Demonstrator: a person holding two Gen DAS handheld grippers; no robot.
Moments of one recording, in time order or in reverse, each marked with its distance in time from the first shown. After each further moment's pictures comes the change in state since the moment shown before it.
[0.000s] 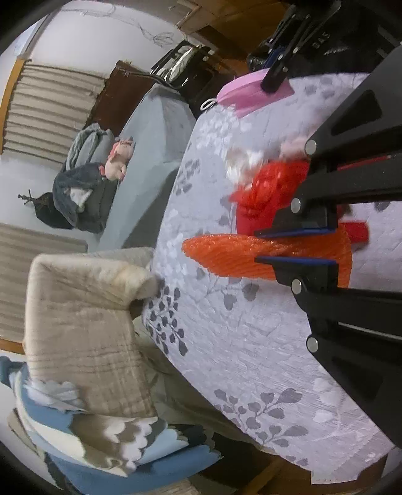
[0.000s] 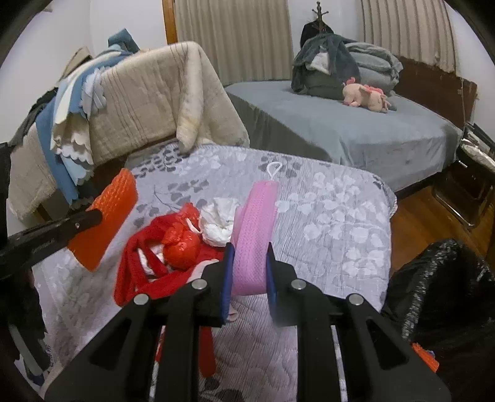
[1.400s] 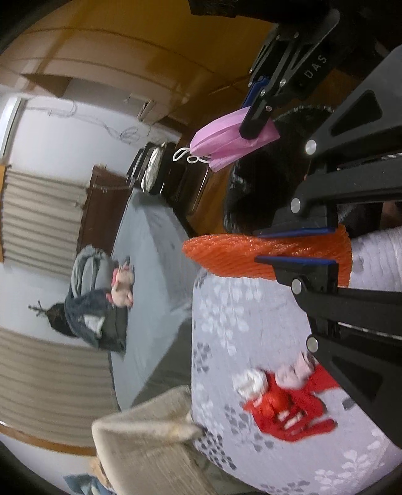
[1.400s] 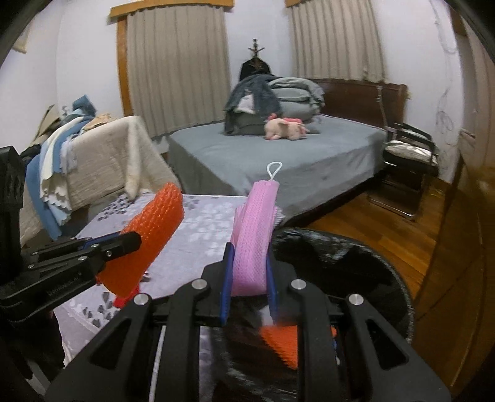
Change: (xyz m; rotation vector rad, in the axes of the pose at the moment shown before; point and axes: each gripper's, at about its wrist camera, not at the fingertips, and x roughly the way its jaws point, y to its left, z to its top) left arm -0.088 -0.245 -0.041 0.272 -0.043 -0.375; right arm -0.204 -0.128 -0.060 0.141 -0.189 -0.217
